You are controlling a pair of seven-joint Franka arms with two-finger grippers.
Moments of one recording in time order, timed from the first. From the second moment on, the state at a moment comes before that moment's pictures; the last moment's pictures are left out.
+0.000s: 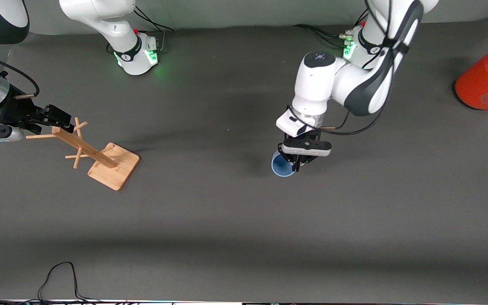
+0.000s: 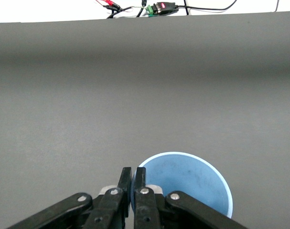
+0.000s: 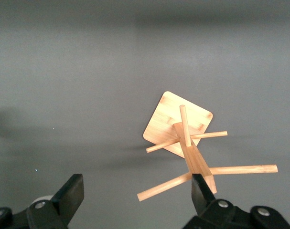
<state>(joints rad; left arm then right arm) -0.44 0.29 -0.16 -2.04 0.71 2.71 -1.12 0.11 -0.06 -0.07 -1.76 0.04 1.71 0.06</state>
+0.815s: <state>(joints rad) -0.49 0.41 -0.17 -2.03 1.50 2.74 -2.05 0.13 -0.03 -0.07 -1.72 0.04 1.71 0.06</state>
